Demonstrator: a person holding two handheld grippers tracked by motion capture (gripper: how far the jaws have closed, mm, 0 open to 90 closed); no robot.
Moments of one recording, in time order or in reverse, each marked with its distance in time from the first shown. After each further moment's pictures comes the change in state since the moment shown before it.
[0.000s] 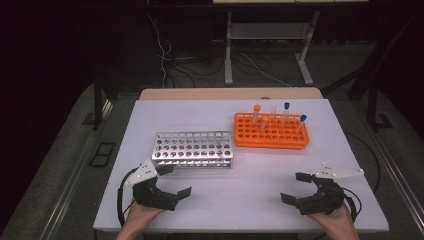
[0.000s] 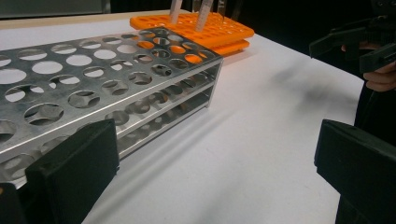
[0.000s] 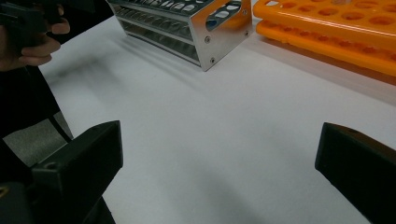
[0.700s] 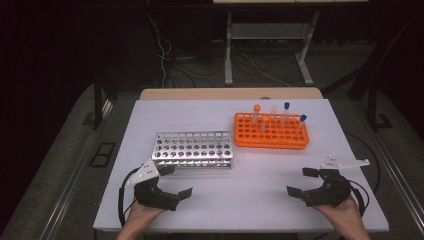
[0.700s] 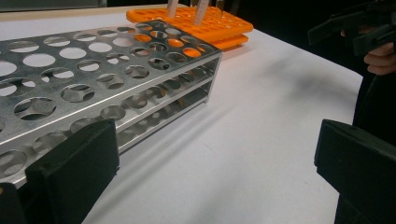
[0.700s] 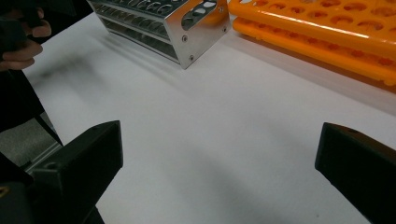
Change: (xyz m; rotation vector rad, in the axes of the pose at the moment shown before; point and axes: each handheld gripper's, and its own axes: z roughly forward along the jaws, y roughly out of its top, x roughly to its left) left arm 0.001 -0.002 0.003 0.017 -0.008 -0.004; right arm -0.015 0.016 -0.010 0.052 -0.041 0.032
